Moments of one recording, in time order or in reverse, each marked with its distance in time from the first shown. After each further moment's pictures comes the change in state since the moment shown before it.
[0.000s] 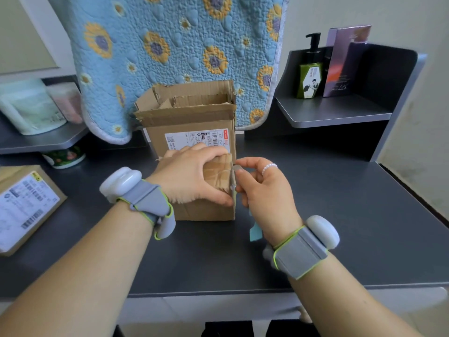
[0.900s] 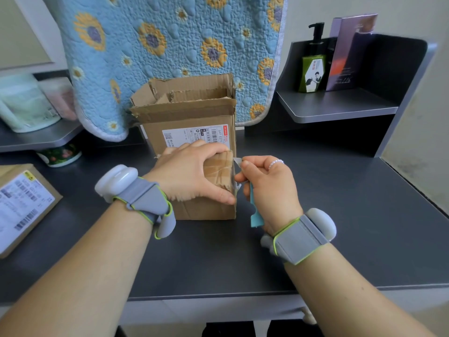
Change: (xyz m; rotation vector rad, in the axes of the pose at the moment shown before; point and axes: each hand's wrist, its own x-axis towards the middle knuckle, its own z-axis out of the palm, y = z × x) left_hand 0.006 -0.002 0.001 -0.011 -0.033 -0.005; right_hand 0.009 -0.003 0.000 0.104 0.077 0.115
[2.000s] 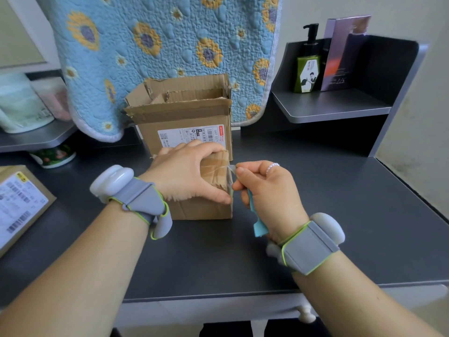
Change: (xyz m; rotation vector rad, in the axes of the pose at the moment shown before) left_hand 0.001 0.002 -0.001 0.015 -0.004 -0.004; right_hand -0.008 0.001 -0.009 0.023 -0.097 -0.016
